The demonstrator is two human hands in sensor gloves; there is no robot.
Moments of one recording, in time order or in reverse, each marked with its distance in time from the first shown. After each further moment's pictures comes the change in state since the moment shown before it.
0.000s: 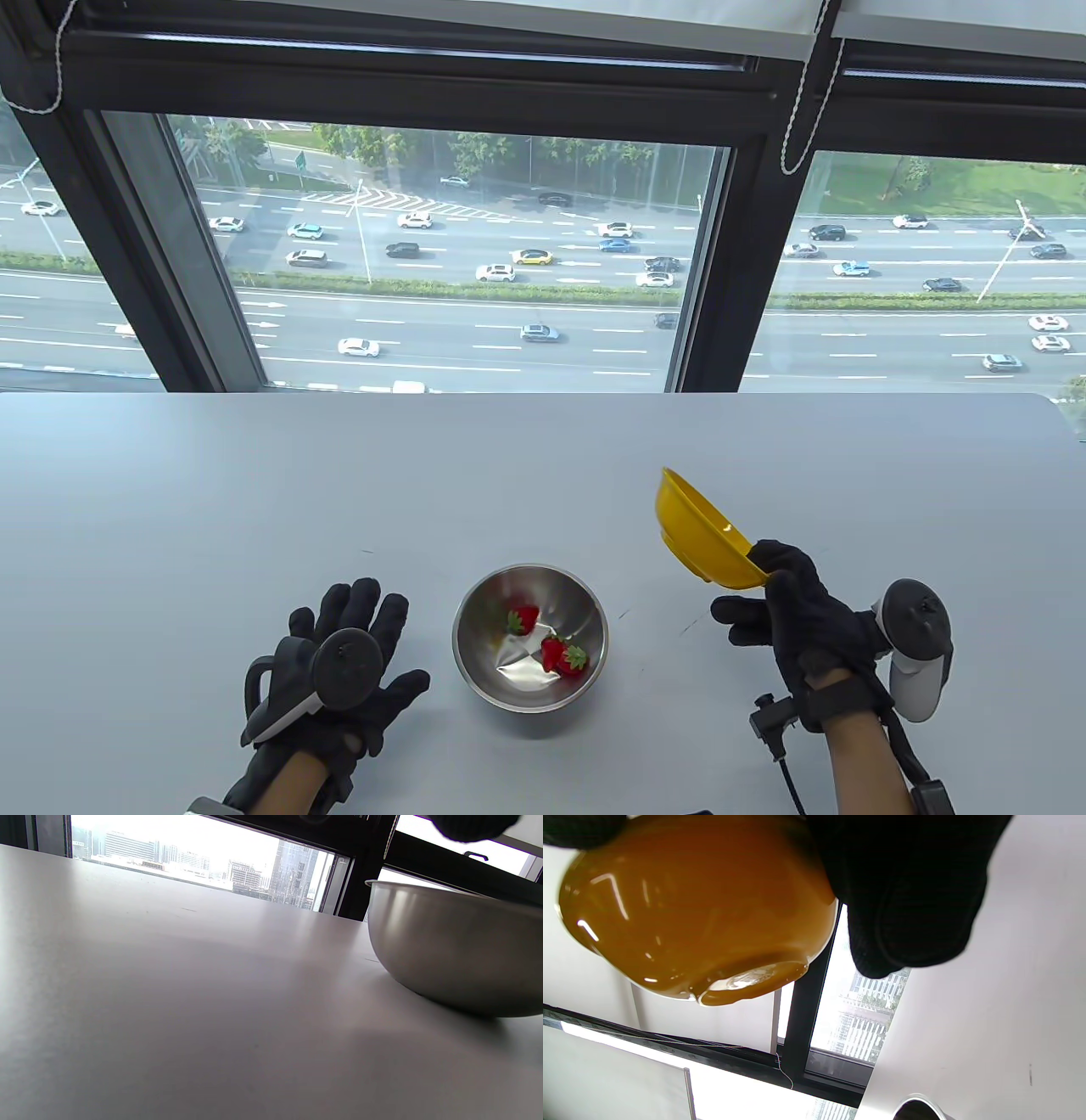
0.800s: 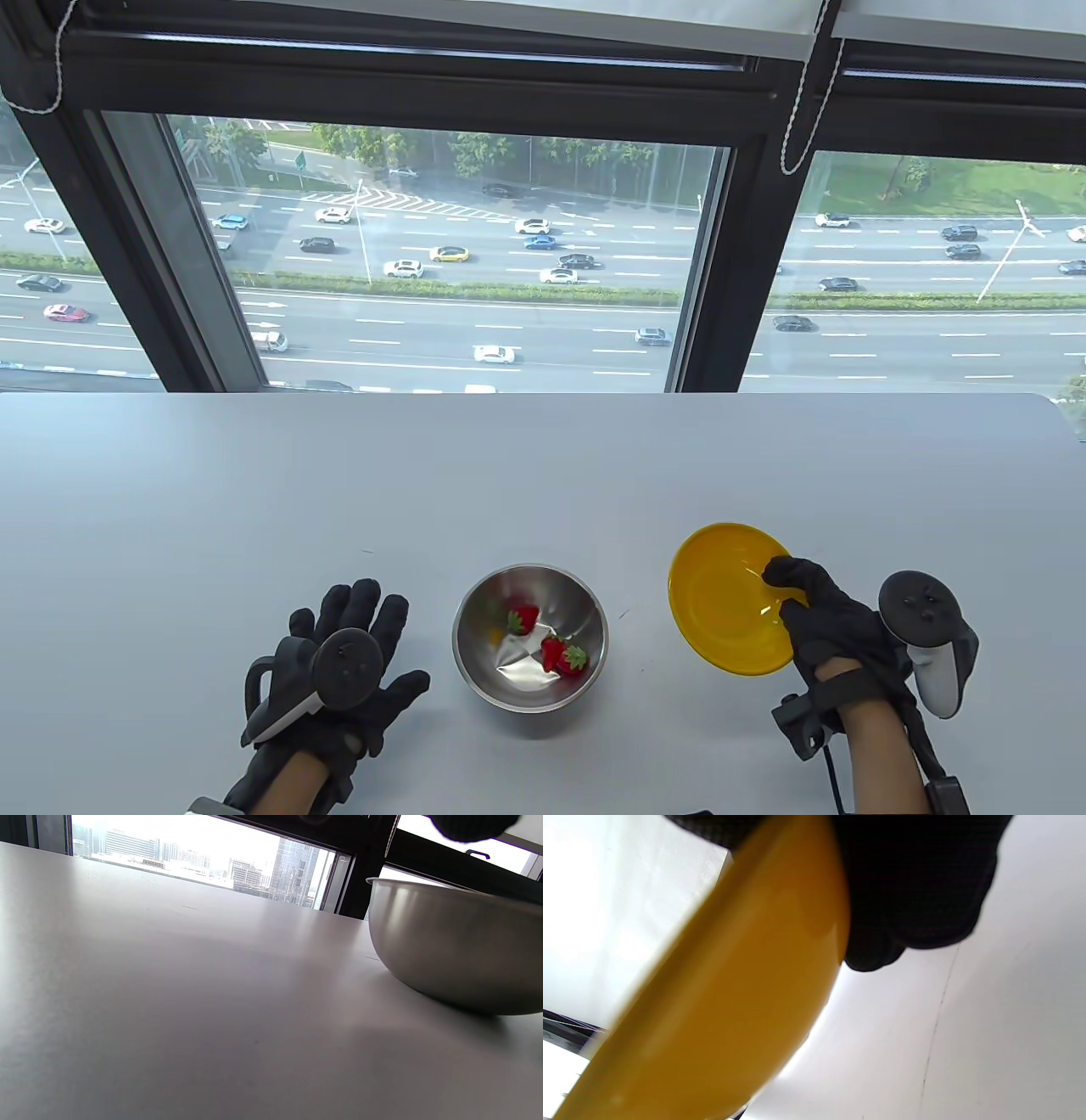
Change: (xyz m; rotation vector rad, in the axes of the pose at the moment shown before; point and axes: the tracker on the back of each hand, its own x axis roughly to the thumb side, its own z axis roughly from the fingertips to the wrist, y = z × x) left_hand 0.000 -0.001 0.000 -0.006 0.003 0.001; right_hand -0.013 -0.018 -0.004 -0.061 0.186 0.393
